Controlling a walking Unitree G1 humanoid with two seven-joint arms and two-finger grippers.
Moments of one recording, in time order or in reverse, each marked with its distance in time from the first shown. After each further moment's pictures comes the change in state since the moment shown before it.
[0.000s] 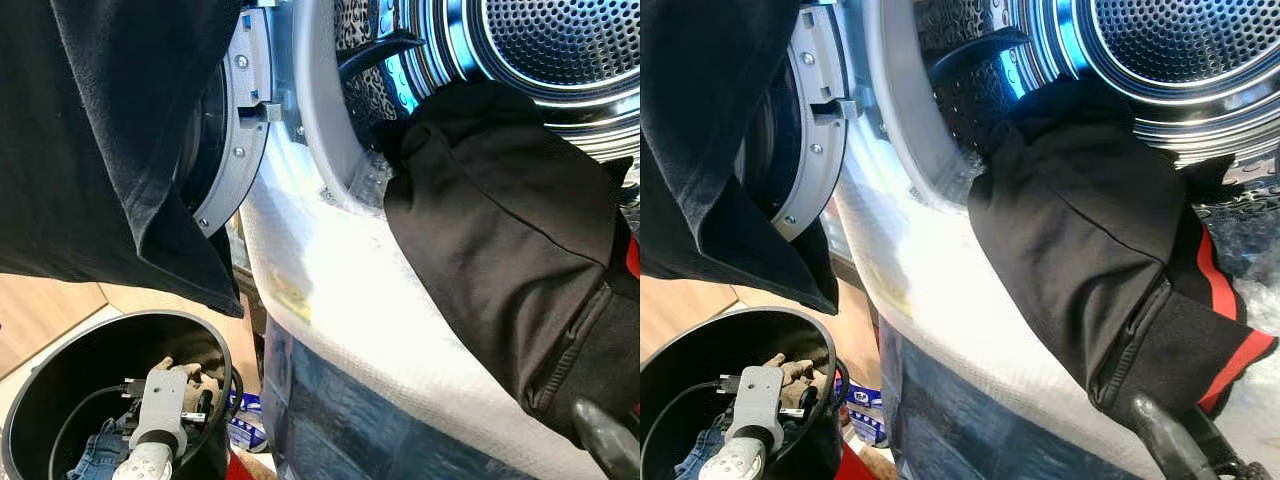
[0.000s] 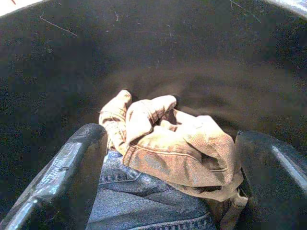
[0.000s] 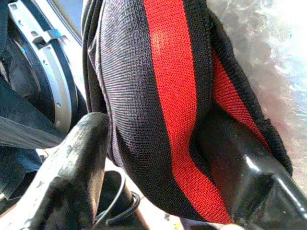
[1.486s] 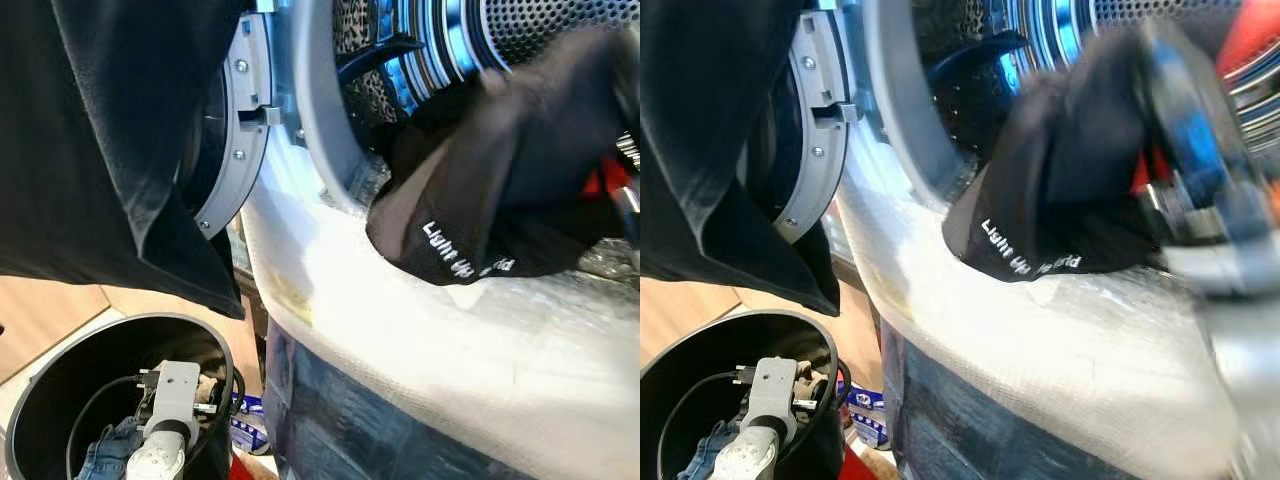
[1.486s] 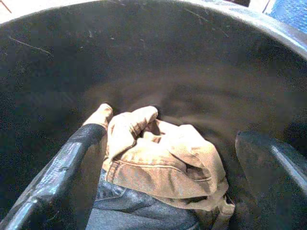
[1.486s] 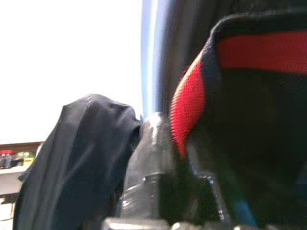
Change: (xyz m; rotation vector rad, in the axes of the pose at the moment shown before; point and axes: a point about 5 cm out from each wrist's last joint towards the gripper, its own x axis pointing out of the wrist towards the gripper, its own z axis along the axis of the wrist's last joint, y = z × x) left arm 0.012 -0.011 0.006 -0.010 -0.005 -0.020; right arm 0.161 0.090 0.120 -0.262 -0.436 0.450
